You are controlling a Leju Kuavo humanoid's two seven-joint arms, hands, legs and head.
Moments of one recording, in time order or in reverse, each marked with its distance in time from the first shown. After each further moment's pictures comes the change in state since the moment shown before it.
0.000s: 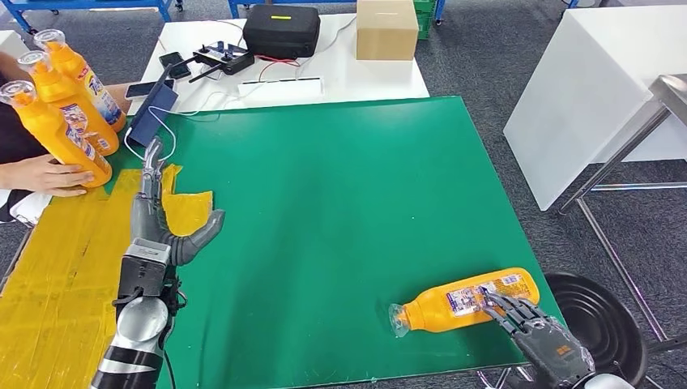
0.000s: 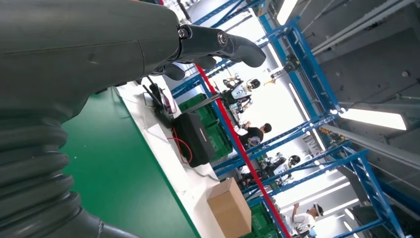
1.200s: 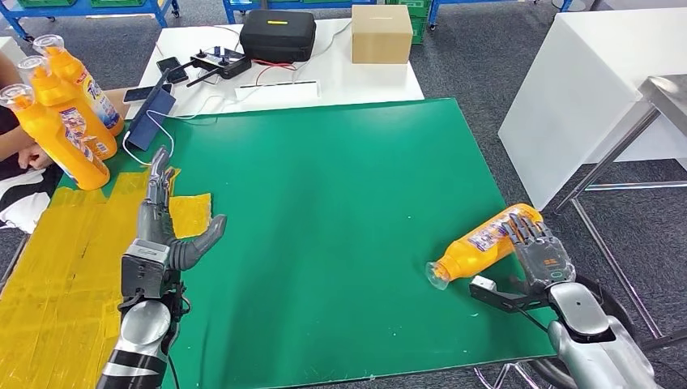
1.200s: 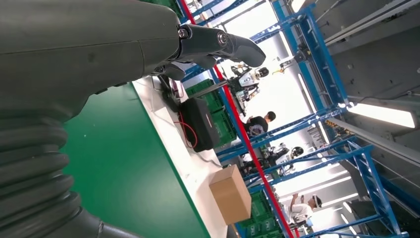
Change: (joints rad) left arm 0.017 -0.012 0.007 0.027 0.042 -0.028 0.003; right arm -0.650 0.337 -0.051 0.822 0.392 -0.149 -0.060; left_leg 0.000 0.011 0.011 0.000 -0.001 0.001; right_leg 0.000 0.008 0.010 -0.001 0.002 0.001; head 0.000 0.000
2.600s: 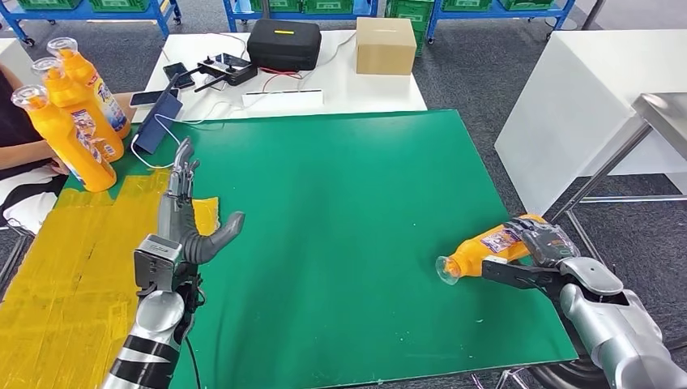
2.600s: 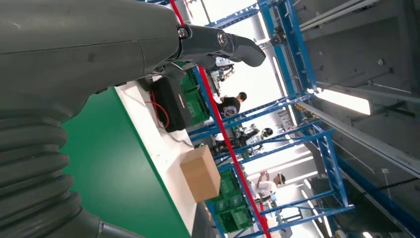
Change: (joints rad) left arm -0.066 -0.006 -0.074 0.069 0.073 -0.040 -0.059; right arm -0.245 -0.012 0.058 0.388 -0.182 0.212 -0.217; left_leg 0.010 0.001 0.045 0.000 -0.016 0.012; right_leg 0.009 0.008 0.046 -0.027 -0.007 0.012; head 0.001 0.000
